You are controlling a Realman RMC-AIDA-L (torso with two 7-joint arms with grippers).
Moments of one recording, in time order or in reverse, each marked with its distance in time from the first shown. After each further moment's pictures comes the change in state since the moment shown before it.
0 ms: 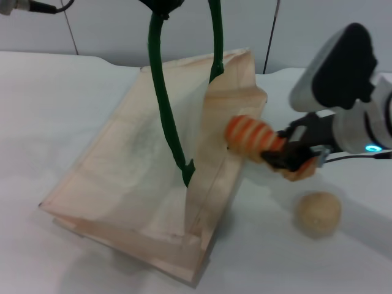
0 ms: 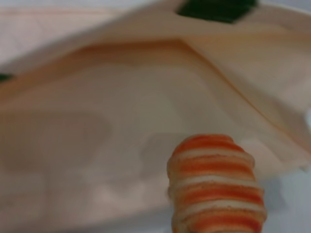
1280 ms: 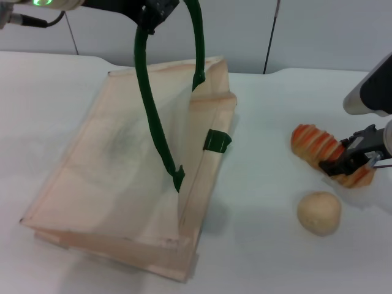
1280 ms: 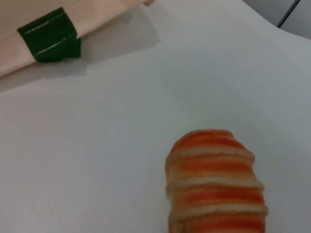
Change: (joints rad) left arm 0.025 -0.001 0.039 -0.004 0.080 -0.004 -0.016; right arm 0.072 -0.007 0.262 0.409 -0.088 0.125 -0.154
